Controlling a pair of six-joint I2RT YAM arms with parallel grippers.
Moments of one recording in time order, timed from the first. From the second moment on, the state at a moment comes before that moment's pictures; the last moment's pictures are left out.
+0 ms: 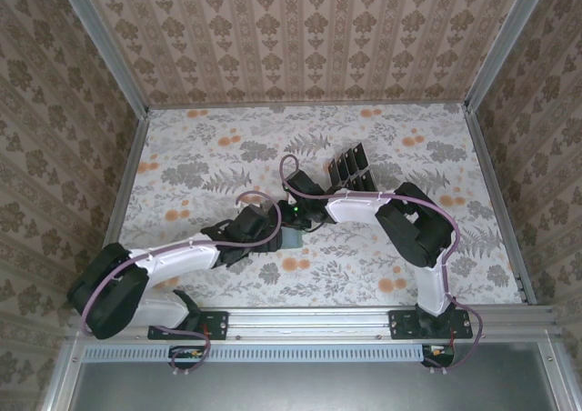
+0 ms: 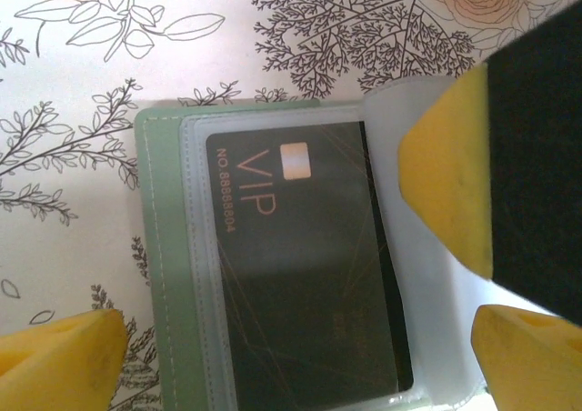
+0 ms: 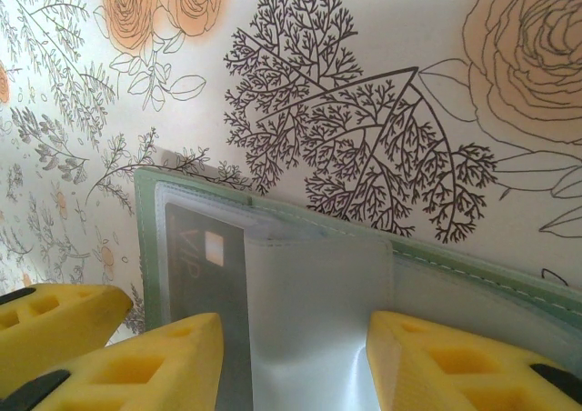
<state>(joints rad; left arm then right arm) -0.83 1.31 0.53 -0.22 -0.22 -0.65 0.77 1.98 1.19 -0.14 -0.29 0.85</state>
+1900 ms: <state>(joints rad) -0.83 1.38 0.52 -0.20 -0.30 -0.68 0.76 1.91 1.08 -0.05 -0.27 0.87</state>
